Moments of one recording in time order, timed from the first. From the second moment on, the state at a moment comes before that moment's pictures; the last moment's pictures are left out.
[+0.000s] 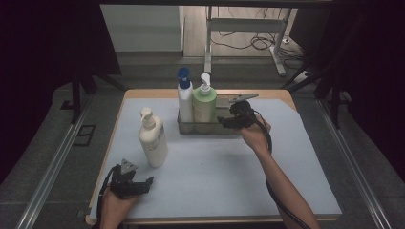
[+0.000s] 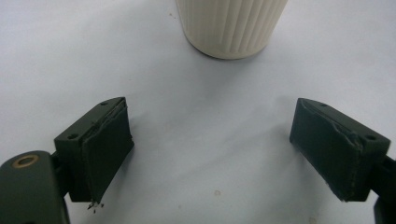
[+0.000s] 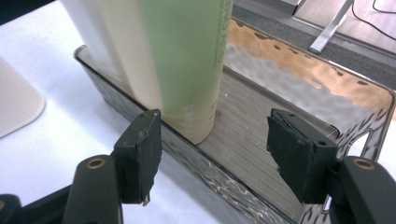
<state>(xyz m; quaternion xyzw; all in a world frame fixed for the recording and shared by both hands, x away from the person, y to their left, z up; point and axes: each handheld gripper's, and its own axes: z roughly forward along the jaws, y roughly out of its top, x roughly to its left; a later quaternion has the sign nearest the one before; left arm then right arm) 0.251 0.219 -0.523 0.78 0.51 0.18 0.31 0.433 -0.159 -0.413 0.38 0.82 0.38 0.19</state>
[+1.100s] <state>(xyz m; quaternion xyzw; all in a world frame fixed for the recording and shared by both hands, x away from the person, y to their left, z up) 0.251 0.219 -0.523 0.78 0.51 0.18 0.31 0.367 -0.181 -0.406 0.32 0.85 0.39 0.17</state>
